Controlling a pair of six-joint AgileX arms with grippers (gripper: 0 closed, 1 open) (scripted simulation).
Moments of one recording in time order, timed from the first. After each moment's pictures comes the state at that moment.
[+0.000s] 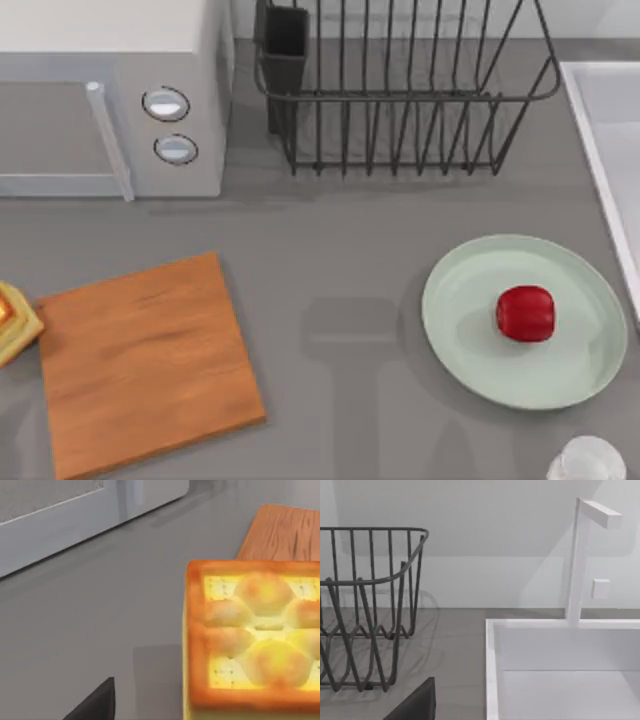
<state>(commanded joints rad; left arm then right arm) 0.84 2.12 0.88 -0.87 1.29 2.13 0.00 0.00 0.00 0.00 0.00 0.00</state>
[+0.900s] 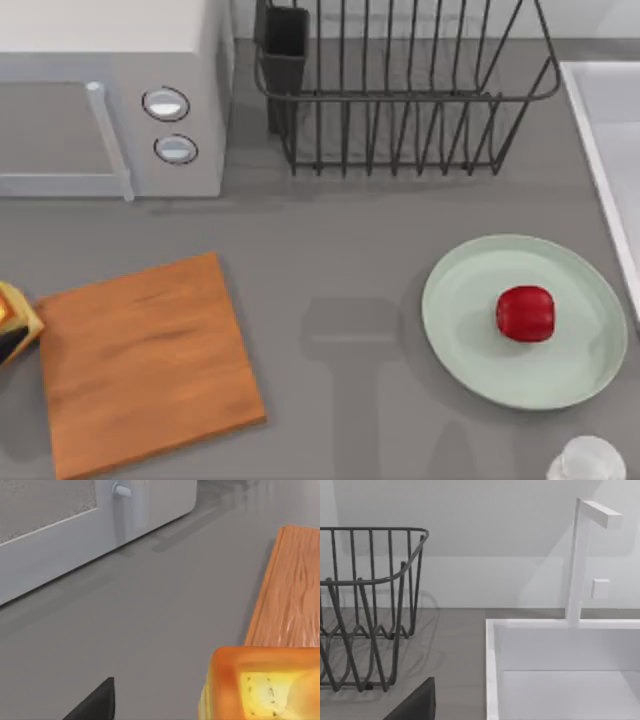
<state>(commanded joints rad) 0.64 2.01 0.68 -0.09 1.33 1.41 0.00 0.00 0.00 0.00 0.00 0.00</state>
